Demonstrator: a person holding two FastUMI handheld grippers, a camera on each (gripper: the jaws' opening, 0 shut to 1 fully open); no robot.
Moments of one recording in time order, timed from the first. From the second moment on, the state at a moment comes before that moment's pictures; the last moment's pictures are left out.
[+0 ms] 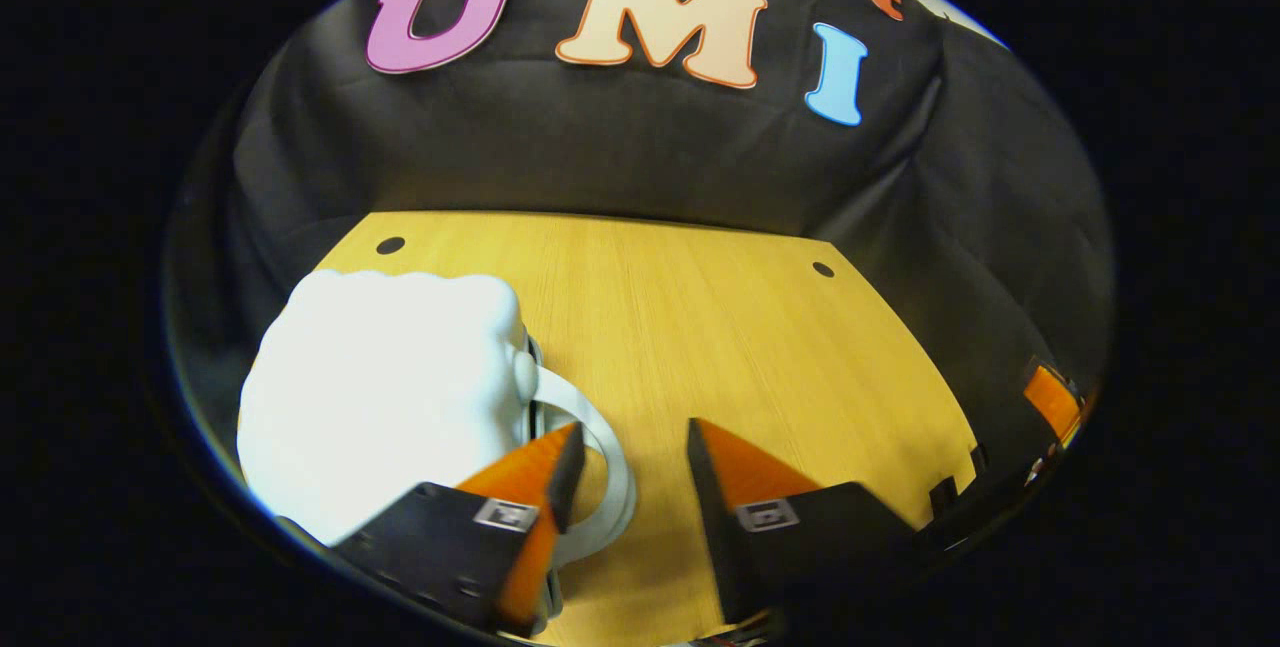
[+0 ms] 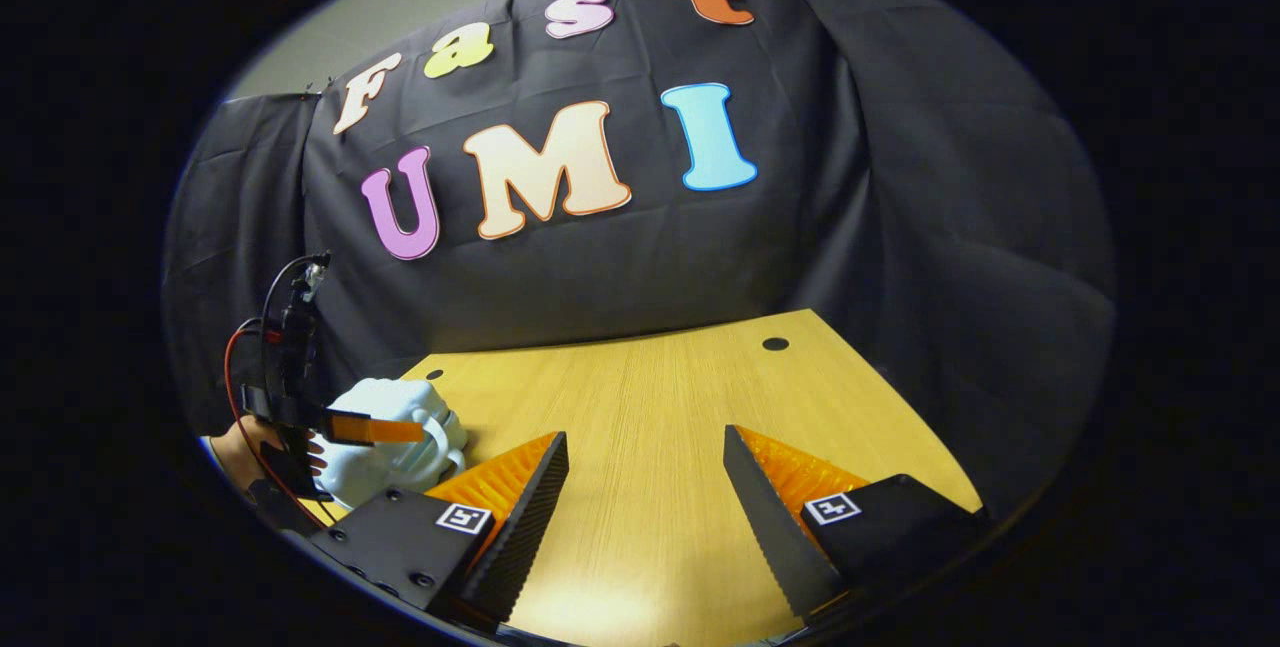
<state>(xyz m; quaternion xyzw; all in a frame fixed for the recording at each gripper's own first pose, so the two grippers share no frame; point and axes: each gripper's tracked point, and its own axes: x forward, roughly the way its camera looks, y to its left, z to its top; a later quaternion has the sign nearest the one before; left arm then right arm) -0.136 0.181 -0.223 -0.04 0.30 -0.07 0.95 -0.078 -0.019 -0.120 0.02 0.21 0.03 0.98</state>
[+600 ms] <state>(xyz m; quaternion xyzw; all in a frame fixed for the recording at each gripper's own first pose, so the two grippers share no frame) -0.164 0.154 0.031 0.06 -0.04 -0.02 1.00 -0.046 0.071 0.056 0.04 0.00 0.04 1.00</state>
